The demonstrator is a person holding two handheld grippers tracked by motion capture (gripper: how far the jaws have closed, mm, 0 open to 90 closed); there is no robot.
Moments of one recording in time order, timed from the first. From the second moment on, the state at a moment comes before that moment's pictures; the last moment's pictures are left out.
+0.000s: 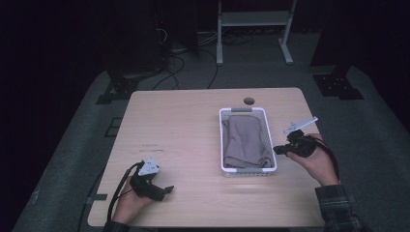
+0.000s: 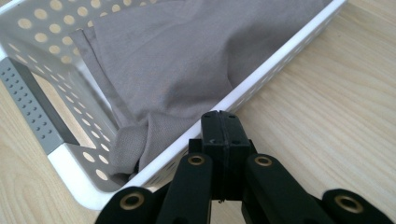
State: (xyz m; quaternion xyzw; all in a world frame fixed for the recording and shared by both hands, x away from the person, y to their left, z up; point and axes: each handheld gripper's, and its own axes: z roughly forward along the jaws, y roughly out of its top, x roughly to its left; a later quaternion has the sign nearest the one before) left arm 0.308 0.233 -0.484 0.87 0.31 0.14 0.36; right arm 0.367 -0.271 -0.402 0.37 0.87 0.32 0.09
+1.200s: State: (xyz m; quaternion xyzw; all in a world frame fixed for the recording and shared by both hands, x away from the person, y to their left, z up) left arm 0.308 0.233 -0.484 0.87 0.31 0.14 0.36; right arm 0.356 -0.301 -0.453 0.44 0.81 0.33 0.20
